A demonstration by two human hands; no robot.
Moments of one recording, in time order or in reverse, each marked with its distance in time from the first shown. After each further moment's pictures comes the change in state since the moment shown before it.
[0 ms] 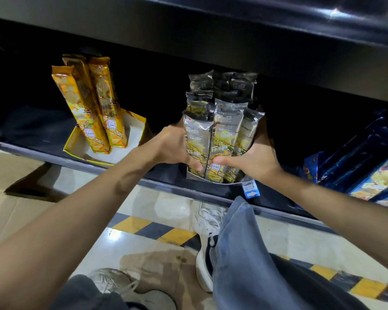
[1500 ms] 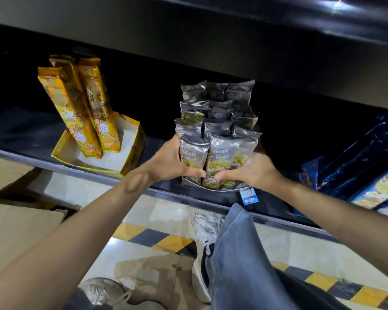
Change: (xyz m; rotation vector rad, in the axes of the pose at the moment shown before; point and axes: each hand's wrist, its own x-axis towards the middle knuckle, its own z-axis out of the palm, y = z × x) left_hand -0.010 0.000 0.028 -0.505 0.067 0.173; right_hand -0.004 -0.007 -0.013 0.062 -0.287 0.039
